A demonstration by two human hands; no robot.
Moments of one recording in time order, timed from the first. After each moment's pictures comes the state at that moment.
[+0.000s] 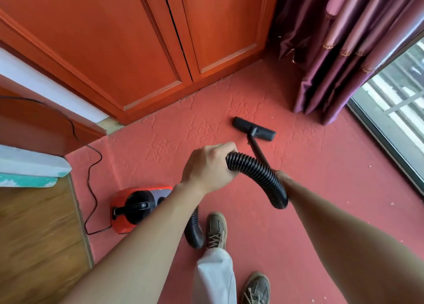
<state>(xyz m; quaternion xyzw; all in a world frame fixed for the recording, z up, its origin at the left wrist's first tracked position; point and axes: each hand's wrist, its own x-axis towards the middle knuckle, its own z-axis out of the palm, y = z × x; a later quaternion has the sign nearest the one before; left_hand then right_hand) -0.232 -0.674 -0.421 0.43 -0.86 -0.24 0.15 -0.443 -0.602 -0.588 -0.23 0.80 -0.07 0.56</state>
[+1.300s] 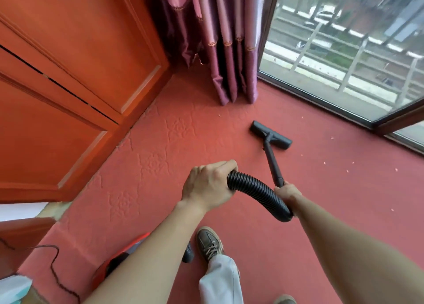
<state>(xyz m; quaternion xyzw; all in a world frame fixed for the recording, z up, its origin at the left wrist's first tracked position) -0.344 -0.622 -0.438 0.17 -0.96 -0.23 0.06 -0.497 -0.439 -0.589 0.05 0.88 -0.13 0.46</state>
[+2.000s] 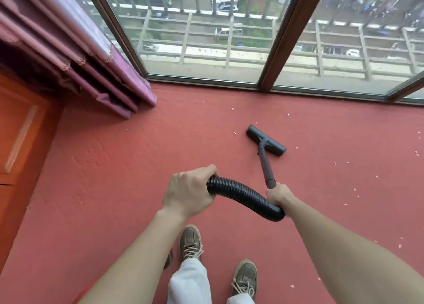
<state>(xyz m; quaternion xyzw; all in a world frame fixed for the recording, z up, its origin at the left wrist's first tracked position) -0.452 -0.393 -0.446 -0.02 -0.97 -0.23 0.00 -0.529 -0.138 -0.576 0.23 0.86 -0.19 0.42</state>
